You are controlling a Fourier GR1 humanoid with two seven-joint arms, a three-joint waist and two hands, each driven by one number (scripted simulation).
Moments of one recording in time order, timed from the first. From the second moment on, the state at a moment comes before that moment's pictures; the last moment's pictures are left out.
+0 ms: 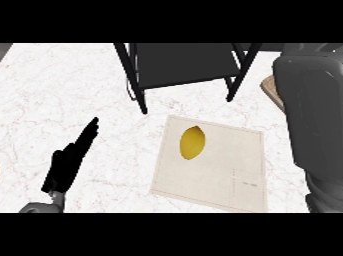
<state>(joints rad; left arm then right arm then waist) -0.02 0.22 -0.12 -1.39 -0.03 -0.03 0.03 -1.09 -0.14 -0.08 -1.42 1.04 0.27 0.83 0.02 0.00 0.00</state>
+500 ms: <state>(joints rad) -0.04 0.22 -0.12 -1.39 -0.04 -0.05 0.06 -1.30 -0.18 -0.14 -0.88 1.05 0.07 0.62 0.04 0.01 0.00</state>
